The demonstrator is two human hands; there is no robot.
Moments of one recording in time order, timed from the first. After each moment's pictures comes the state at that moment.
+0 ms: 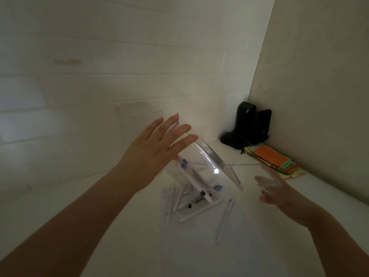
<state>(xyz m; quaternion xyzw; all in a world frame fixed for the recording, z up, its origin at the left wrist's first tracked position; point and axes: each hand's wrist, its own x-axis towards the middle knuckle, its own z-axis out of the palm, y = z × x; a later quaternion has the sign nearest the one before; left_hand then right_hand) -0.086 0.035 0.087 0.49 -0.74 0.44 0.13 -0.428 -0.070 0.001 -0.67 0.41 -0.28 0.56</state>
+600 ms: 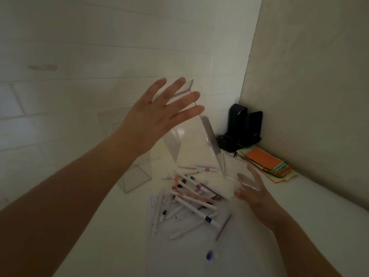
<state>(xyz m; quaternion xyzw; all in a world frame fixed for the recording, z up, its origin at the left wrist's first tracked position) -0.094 -0.031 0.142 0.38 -0.63 0.67 0.10 -0.395 -0.082 -0.025 -0.61 0.38 -0.40 0.57</state>
